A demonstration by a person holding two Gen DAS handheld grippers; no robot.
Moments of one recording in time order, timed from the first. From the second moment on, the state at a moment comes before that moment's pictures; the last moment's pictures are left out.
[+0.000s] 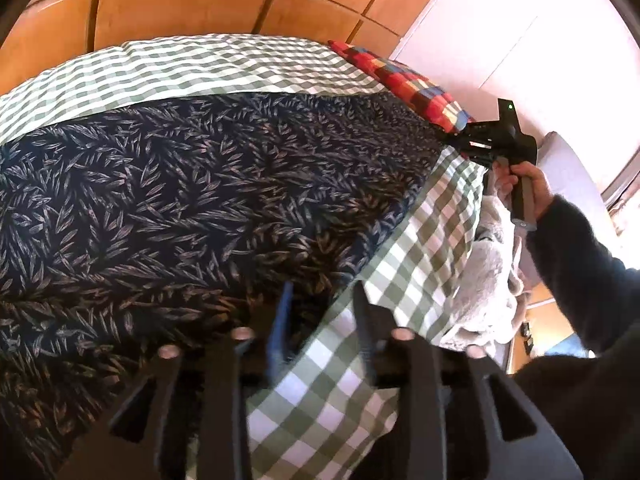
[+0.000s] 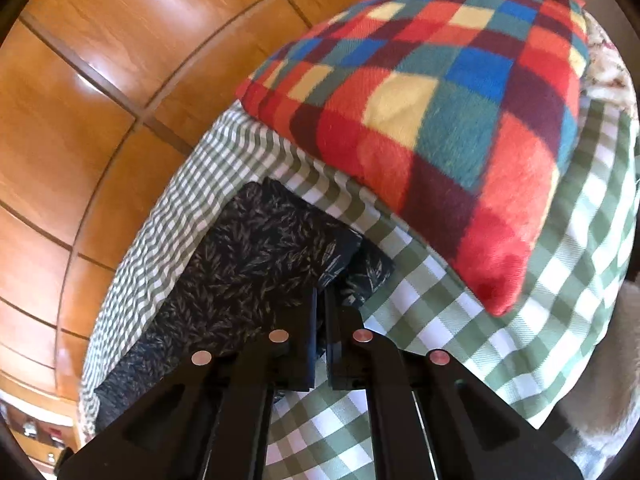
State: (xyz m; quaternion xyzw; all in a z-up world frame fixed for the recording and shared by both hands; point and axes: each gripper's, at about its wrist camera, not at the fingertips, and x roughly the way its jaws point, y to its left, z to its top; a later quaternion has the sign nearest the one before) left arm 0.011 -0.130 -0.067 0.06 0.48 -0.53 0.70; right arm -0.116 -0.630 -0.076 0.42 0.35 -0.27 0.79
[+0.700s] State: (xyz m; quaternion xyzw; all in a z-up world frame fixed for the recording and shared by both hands) left arm 0.047 -0.033 -0.035 -0.05 0.45 -0.38 0.81; right arm 0.000 -0.625 -0.073 0.26 0.44 -0.27 0.81
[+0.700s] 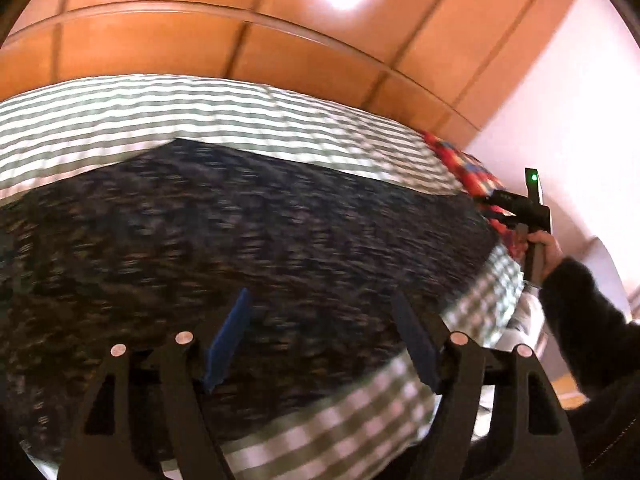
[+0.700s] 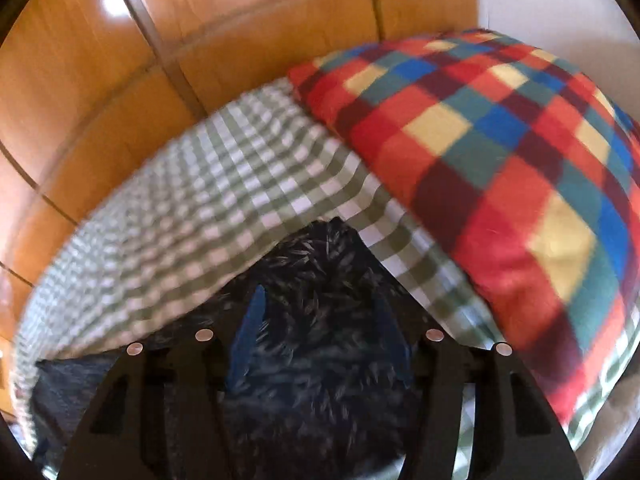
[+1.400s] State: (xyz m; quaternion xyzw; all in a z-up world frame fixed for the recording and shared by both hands) left arm 0.025 0.163 -0.031 -0.15 0.43 -0.13 0.88; right arm 0.086 -0.406 -0.015 0.07 0.43 -0.02 0.90
